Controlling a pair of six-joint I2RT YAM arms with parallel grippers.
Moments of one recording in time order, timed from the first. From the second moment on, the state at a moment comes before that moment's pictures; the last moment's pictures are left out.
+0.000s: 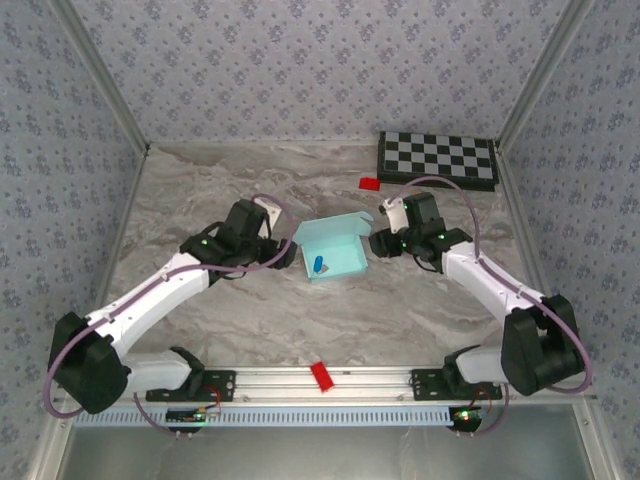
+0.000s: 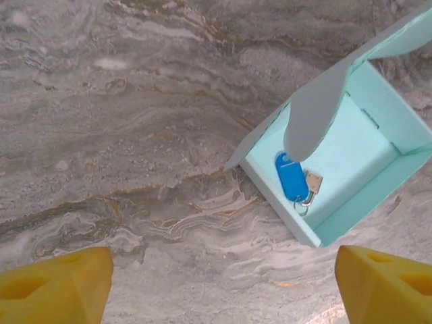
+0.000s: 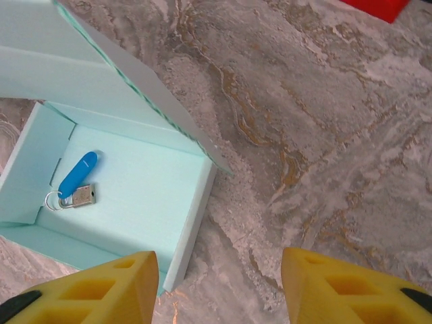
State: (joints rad) left arm -0.64 1.23 0.96 -0.56 -0.04 -0.21; right arm 0.36 1.34 0.87 -0.37 -0.21 -0.05
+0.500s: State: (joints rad) left arm -0.61 1.44 1.01 -0.49 0.04 -0.16; right arm 0.34 1.49 1.04 -0.41 -0.29 -0.15
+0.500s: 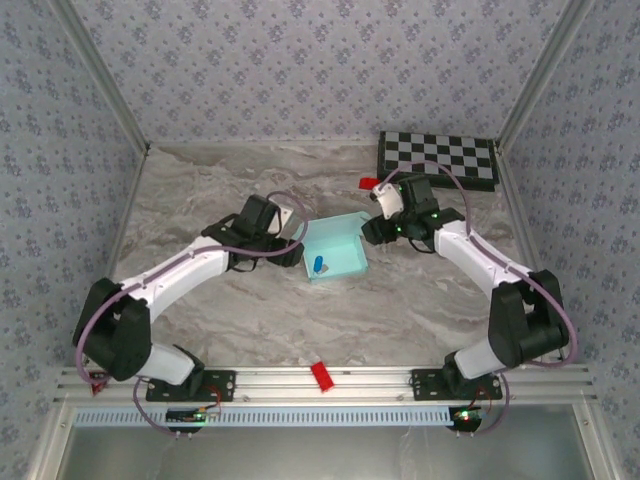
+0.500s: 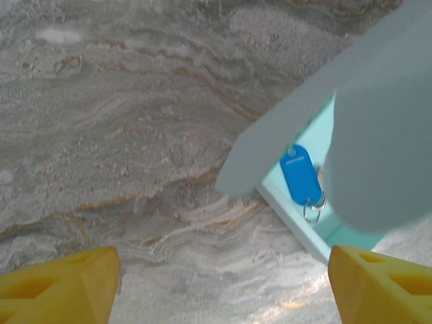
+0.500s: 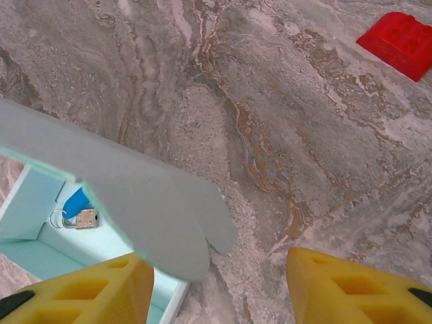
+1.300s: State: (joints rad) left arm -0.60 1.58 1.11 -0.43 0.12 -0.18; right arm 0.36 1.54 1.05 -0.41 -0.35 -0.10
